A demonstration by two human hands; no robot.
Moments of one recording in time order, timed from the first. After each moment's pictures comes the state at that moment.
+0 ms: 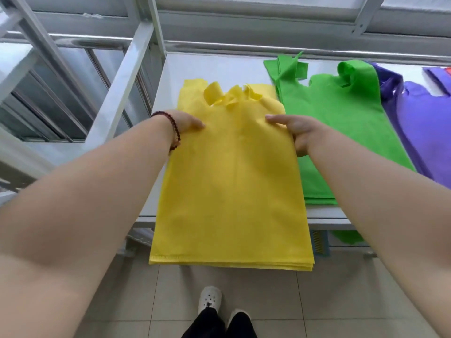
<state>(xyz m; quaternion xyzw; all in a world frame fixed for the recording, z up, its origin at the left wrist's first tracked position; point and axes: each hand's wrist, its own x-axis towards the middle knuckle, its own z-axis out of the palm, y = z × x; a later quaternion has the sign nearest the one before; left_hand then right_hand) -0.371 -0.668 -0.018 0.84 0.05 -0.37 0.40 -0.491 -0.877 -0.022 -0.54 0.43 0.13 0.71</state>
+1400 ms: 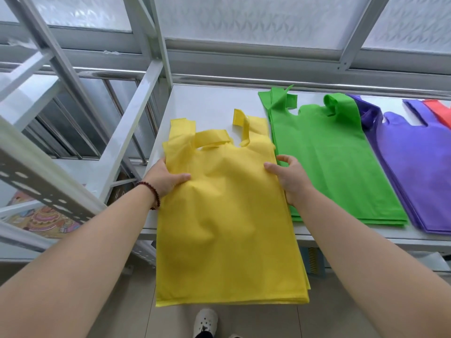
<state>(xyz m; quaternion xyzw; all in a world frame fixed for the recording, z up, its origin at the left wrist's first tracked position) -0.417 -0.615 -0.051 0.84 -0.02 -0.26 0.48 -0.543 -0.850 -0.039 -0.63 0.39 -0.04 0.67</state>
